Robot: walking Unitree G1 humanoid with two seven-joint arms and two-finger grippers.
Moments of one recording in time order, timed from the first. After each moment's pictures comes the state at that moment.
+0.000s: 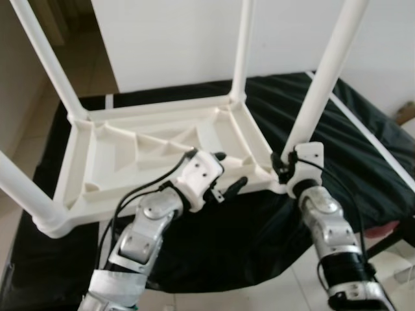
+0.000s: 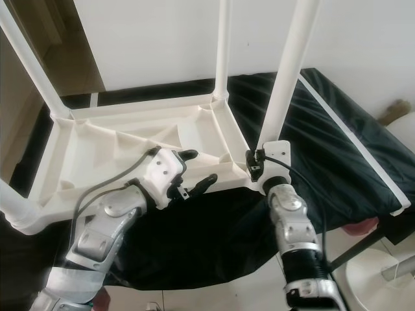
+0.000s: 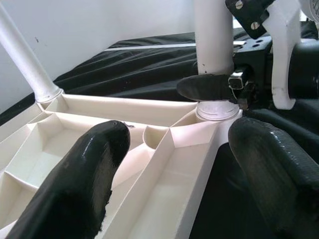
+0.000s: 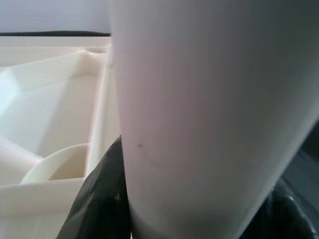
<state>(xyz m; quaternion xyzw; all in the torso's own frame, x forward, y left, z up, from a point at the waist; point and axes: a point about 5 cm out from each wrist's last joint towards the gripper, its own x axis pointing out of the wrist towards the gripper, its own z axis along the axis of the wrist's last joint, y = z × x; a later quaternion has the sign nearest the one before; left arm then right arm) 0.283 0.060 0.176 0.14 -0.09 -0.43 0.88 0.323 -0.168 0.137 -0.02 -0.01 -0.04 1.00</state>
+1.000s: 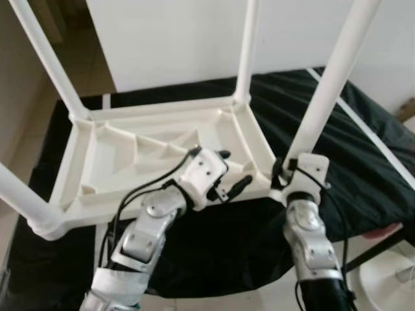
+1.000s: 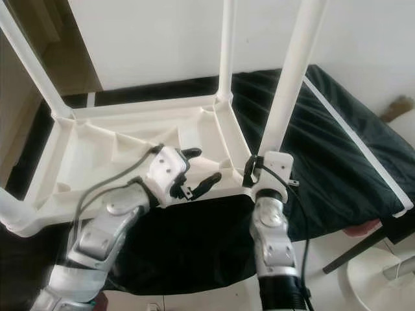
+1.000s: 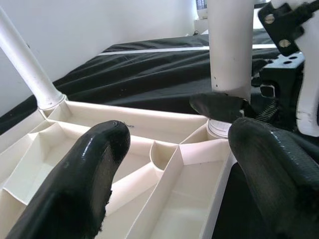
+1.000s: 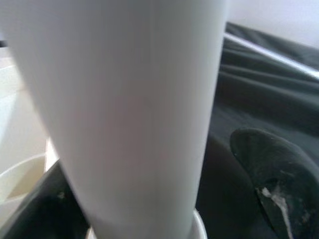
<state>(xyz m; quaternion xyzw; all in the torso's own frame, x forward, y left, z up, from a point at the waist) 0.283 0.054 0.184 0.14 -0.10 -0.44 0.88 0.292 -0.161 0.135 0.02 -0.02 -0.12 0.99</state>
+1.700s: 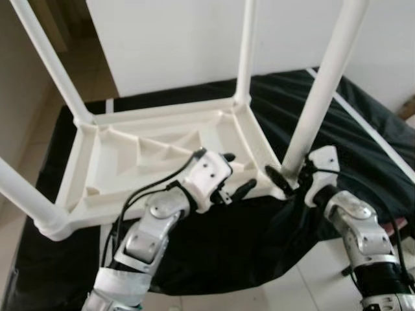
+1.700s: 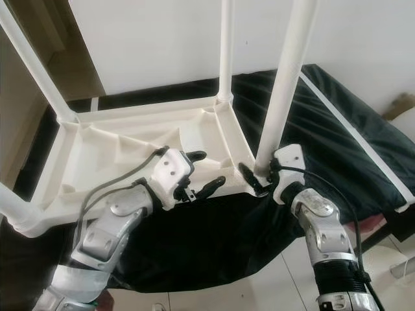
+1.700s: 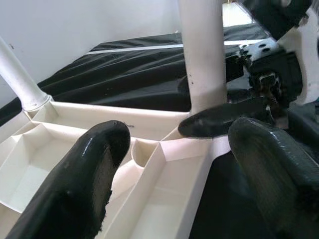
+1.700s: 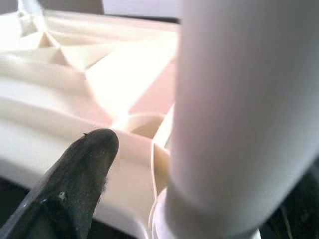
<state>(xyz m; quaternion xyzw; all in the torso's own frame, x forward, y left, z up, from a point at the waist) 0.281 0.047 0.178 0.13 -0.09 -0.46 0.87 0.309 -0.193 0.141 -0.07 0.02 0.26 0.96</state>
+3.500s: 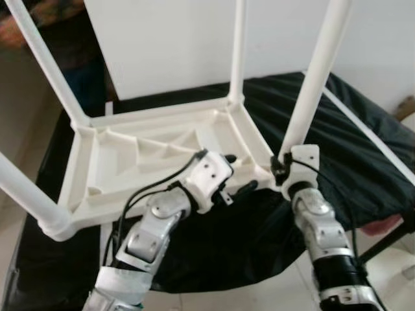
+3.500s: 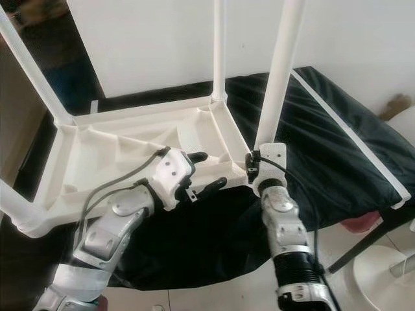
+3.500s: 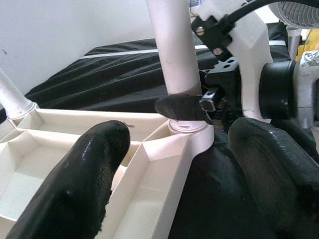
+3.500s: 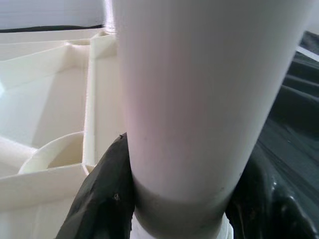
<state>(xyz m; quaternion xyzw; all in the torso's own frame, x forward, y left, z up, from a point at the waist) 0.281 0.047 0.177 0.13 -0.09 -0.46 0.87 0.325 -0.153 0.135 -0.01 0.01 -0.06 1.00</state>
